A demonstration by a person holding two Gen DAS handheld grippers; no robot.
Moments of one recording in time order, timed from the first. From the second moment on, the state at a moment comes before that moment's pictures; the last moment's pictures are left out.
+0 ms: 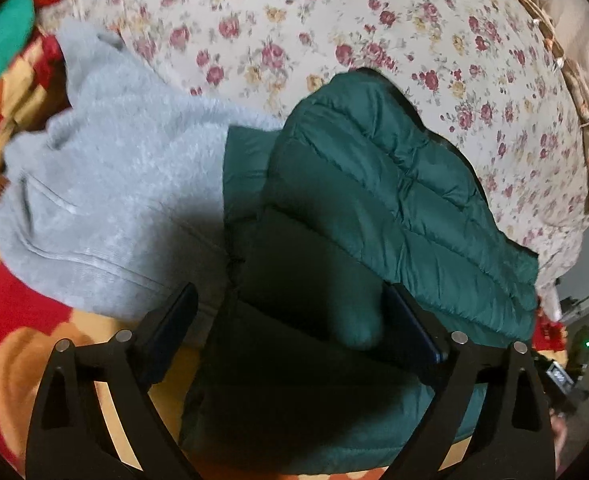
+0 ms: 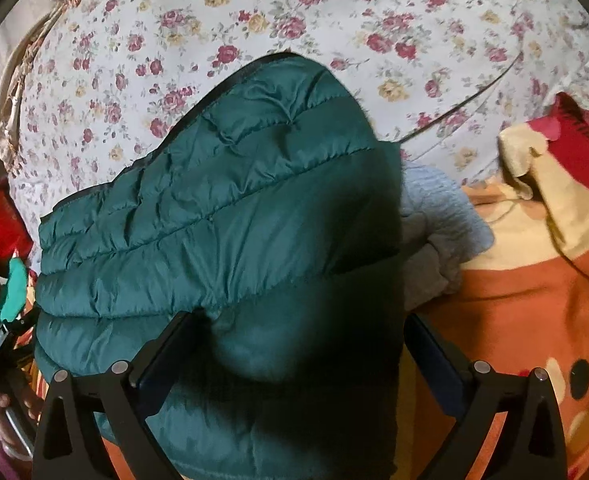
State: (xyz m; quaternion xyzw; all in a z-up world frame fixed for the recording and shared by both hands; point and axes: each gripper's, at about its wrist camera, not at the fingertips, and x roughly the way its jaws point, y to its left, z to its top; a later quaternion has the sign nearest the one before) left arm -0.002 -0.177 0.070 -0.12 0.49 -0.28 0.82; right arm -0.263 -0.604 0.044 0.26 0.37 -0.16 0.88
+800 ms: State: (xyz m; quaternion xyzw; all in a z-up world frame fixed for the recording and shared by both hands) left arm 0.016 -0.201 0.045 -0.19 0.52 -0.33 0.76; right arm -0.236 -0.618 0.023 0.30 0.35 -0.04 0.89
